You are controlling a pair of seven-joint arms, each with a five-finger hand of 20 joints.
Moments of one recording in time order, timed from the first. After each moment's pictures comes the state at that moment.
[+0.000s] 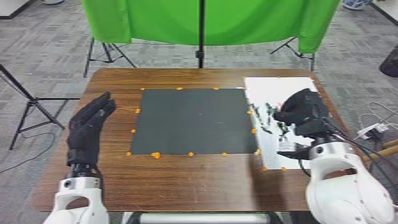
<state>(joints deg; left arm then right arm) 120.9 -74.8 -92.7 -120.3 66.3 10.9 18.6 -105.5 -45.0 75.0 -130.6 -121.4 17.6 35.2</state>
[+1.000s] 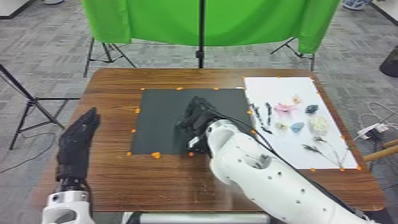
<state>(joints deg) 125.4 -73.4 -96.8 -117.0 60.7 10.6 20.0 -65.7 -67.8 36.1 -98.4 -109.1 7.9 36.6</state>
